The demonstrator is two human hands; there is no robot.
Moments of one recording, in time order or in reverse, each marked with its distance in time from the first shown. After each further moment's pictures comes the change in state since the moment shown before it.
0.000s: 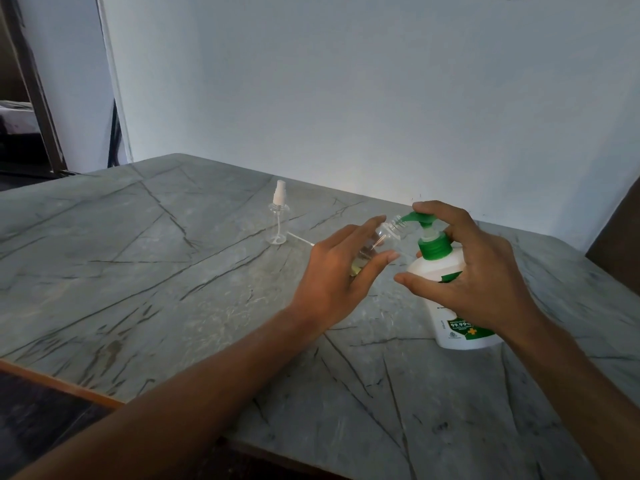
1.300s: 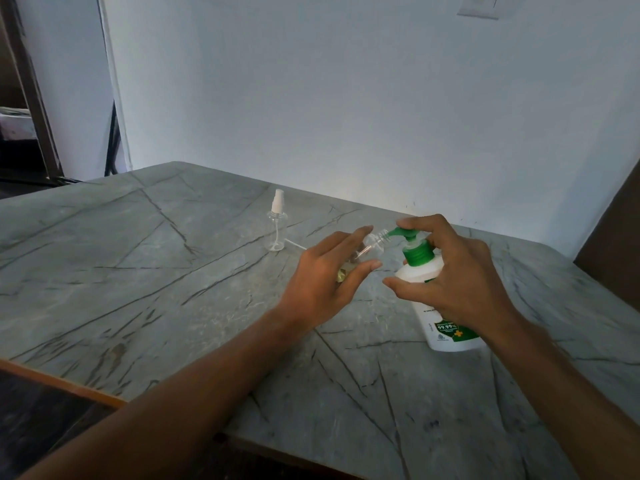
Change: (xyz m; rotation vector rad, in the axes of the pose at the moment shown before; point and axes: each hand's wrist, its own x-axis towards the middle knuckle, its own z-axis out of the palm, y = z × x) left_hand -0.002 -0.014 -0.006 0.042 -0.008 0.099; right_hand 0.004 -0.004 0.004 -0.005 -0.020 0.021
